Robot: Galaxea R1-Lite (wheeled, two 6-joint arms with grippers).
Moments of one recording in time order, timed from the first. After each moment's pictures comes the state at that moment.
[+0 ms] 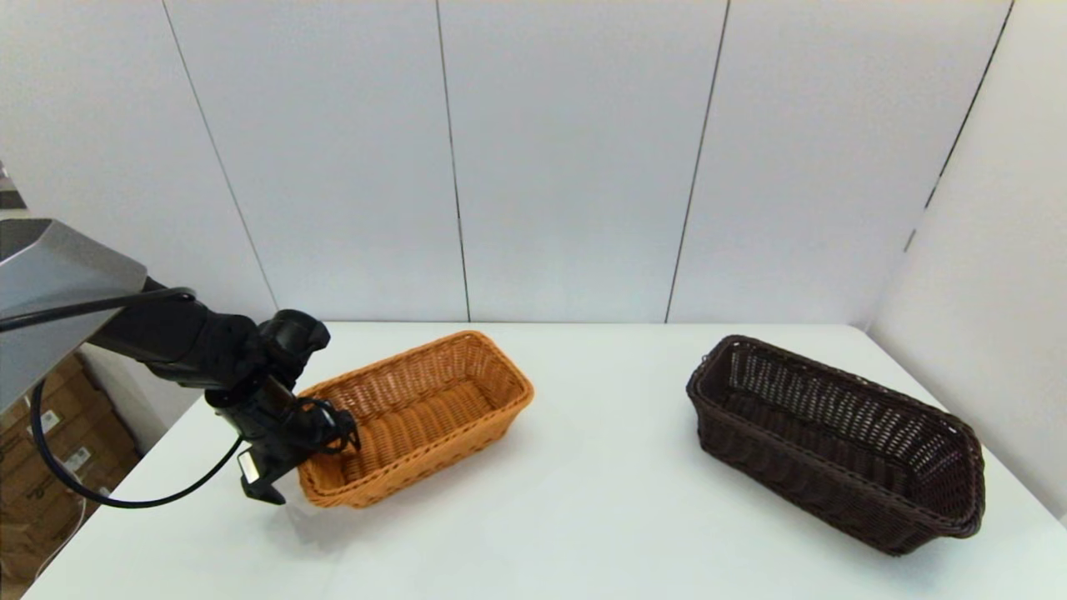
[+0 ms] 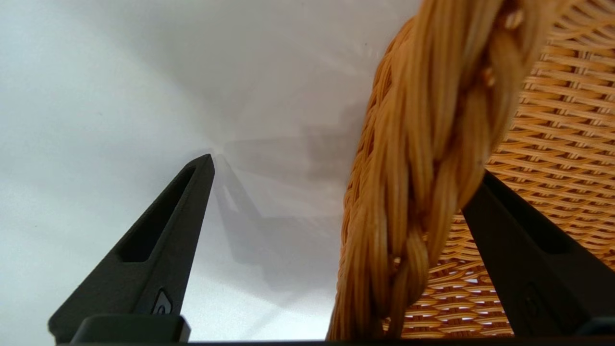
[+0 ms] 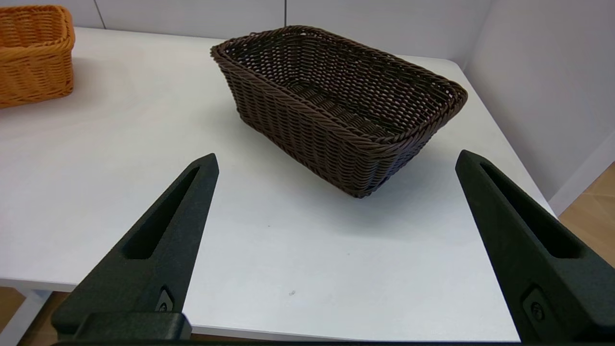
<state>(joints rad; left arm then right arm) -0.08 2.15 -1.15 0.35 -0.03 -0.83 -0.01 0.00 -0.03 0.09 0.03 -0.07</state>
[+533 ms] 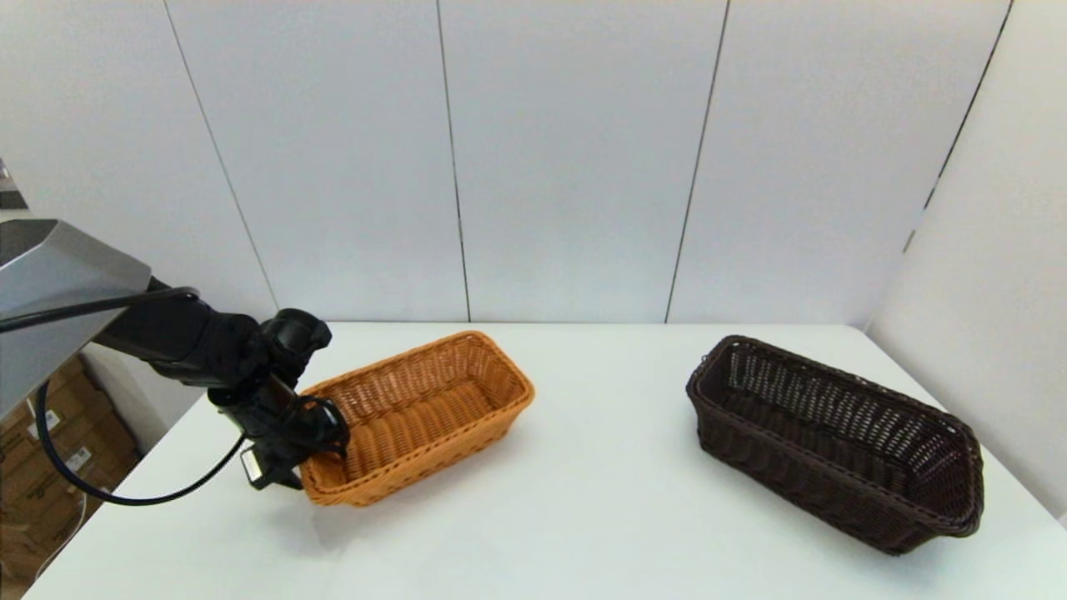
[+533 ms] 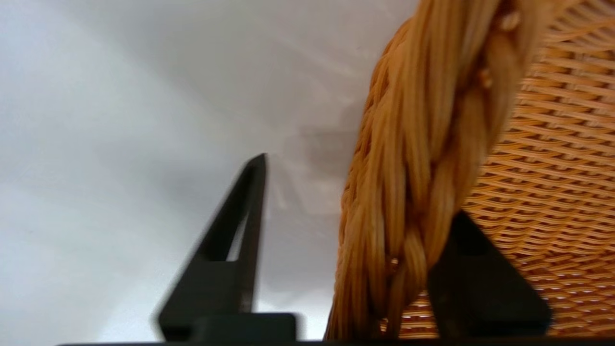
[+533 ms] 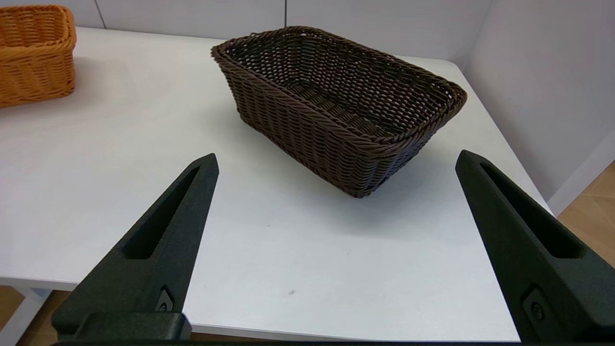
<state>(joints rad) -0.08 2.15 -1.16 0.35 -0.04 -0.83 -0.01 0.00 -0.03 0.09 0.03 -0.07</state>
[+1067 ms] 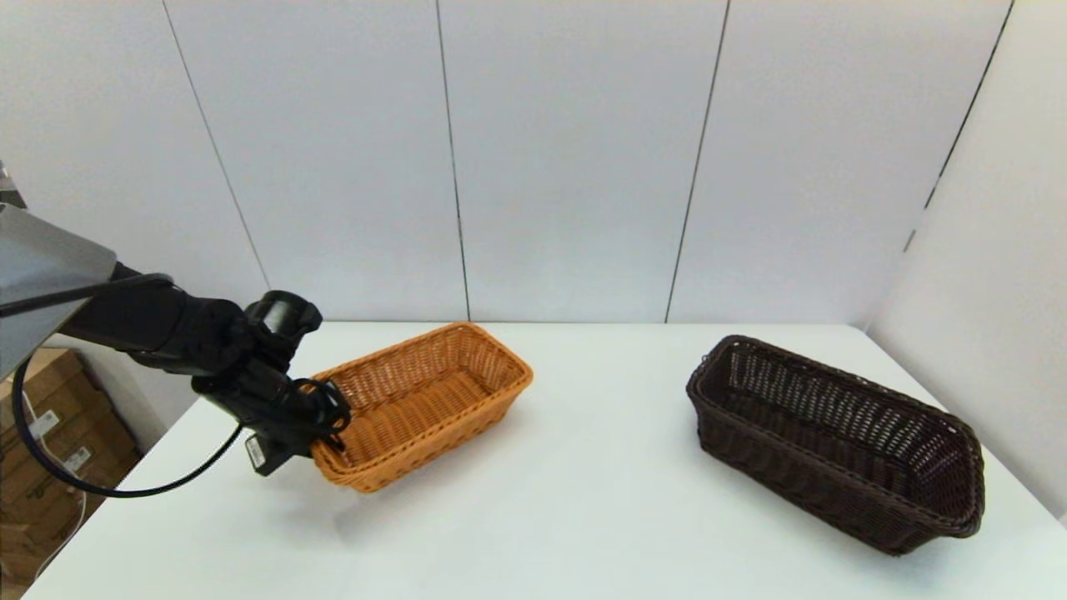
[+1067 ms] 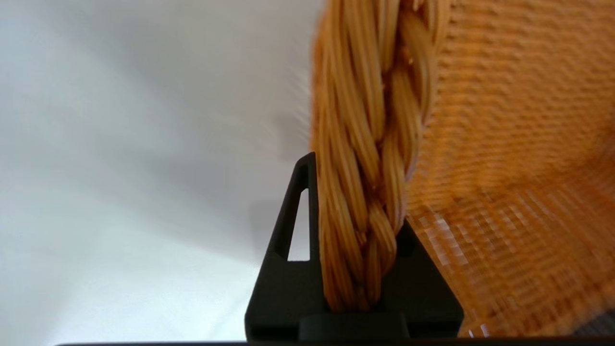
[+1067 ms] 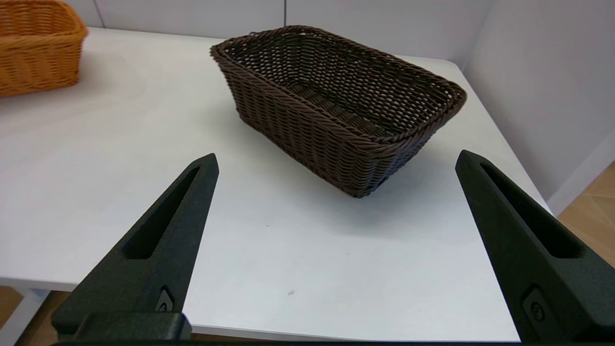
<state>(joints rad) -0.08 2.08 -1.17 0.35 -0.19 -0.83 -0.01 0.00 -0.03 0.09 0.03 -0.07</state>
